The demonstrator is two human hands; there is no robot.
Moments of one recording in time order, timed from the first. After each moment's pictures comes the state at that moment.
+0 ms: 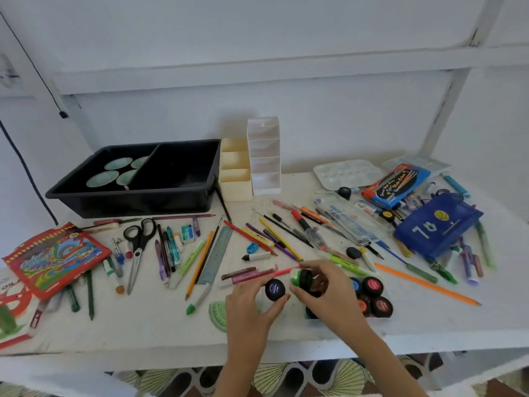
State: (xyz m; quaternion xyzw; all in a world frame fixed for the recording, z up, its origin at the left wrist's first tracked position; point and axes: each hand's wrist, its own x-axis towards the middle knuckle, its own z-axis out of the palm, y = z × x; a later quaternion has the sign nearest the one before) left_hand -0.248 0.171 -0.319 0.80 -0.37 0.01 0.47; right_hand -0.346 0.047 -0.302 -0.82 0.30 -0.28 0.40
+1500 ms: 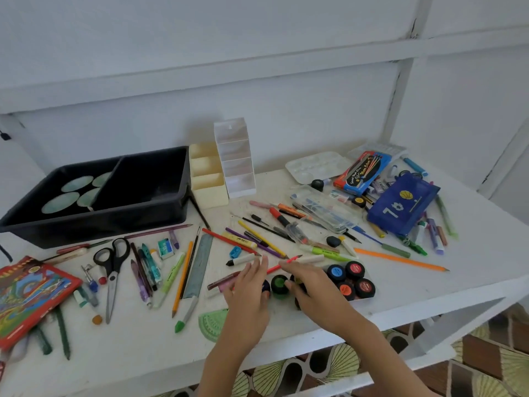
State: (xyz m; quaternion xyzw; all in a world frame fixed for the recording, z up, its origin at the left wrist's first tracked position) left_hand -0.230 0.153 -0.290 0.82 -0.50 -0.13 0.25; right_hand -0.345 0.049 -0.299 -0.90 0.25 -0.18 0.30
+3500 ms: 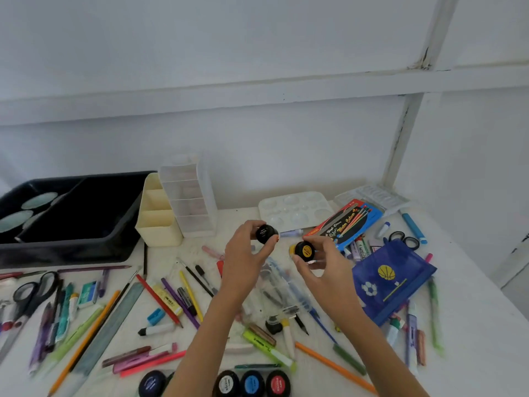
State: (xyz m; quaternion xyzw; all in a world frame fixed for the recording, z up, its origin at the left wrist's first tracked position) left_hand -0.230 -0.090 -0.254 0.75 -0.41 -0.04 0.52; right_hand -0.368 -0.173 -0.272 -0.76 0.28 -0.39 0.43
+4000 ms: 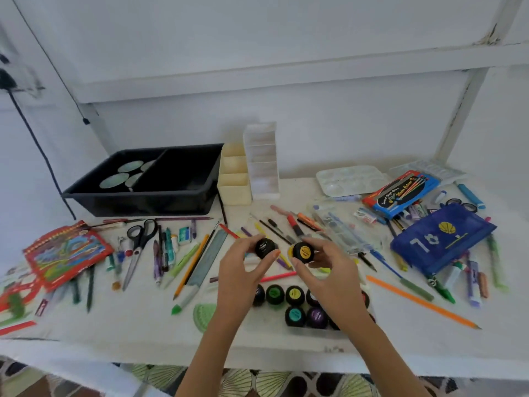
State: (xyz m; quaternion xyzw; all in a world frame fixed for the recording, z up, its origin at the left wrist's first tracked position) left_hand -0.234 0.121 -0.269 0.77 -0.37 0.00 0.53; right_hand -0.353 0.007 -0.276 -0.77 0.23 -0.38 0.45
